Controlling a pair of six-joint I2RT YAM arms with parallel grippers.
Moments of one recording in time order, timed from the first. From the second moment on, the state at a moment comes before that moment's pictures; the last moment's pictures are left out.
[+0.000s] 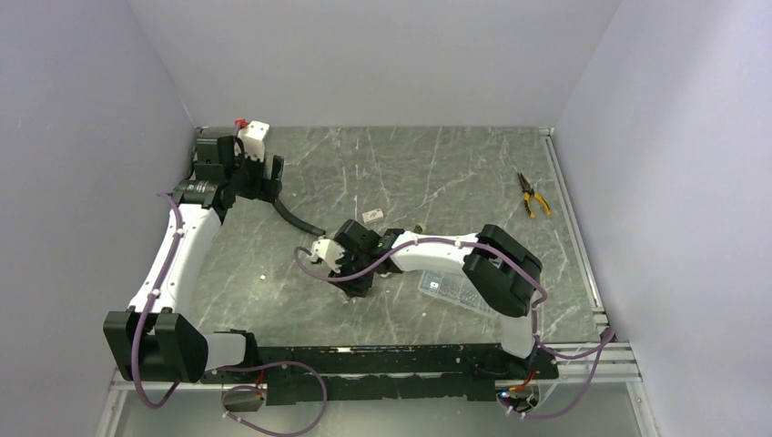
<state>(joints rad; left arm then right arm) -0.04 1.27 1.21 -0.57 0.14 0.20 1.04 1.91 1.23 -0.36 -0.28 -0.24</state>
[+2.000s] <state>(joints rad) -0.04 1.27 1.21 -0.57 0.13 0.20 1.04 1.90 1.26 -0.47 -0.42 -0.77</state>
